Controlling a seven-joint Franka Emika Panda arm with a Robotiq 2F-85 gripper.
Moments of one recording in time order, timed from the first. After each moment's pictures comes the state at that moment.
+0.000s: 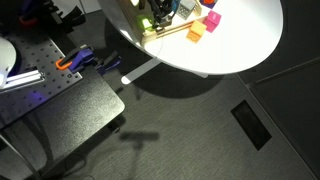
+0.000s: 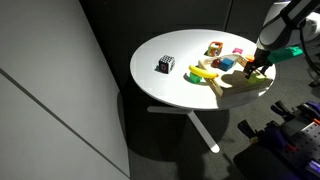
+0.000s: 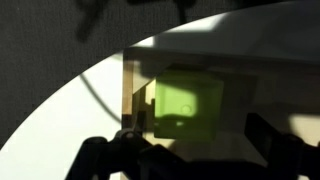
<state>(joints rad) -0.10 0.35 -0.13 -2.46 -0.01 2.74 -0.04</state>
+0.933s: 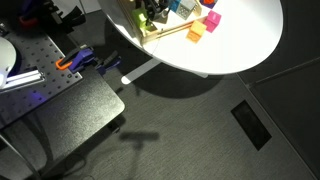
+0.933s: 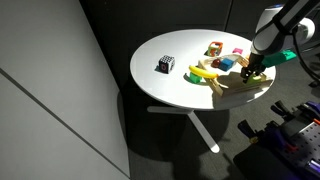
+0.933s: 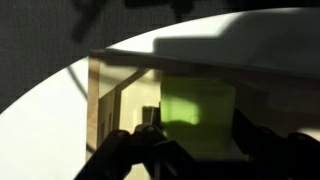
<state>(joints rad) -0.05 0.39 -0.13 -2.45 -0.01 2.74 -0.02</state>
